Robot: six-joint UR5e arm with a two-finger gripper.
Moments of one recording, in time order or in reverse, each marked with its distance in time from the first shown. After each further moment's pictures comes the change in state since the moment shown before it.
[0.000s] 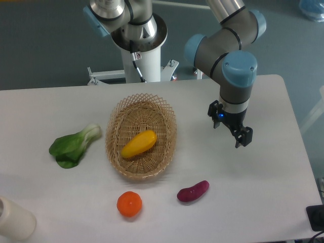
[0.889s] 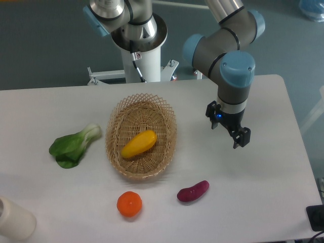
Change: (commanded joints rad) arm -0.064 0.000 -0.008 0.003 -0.011 -0.147
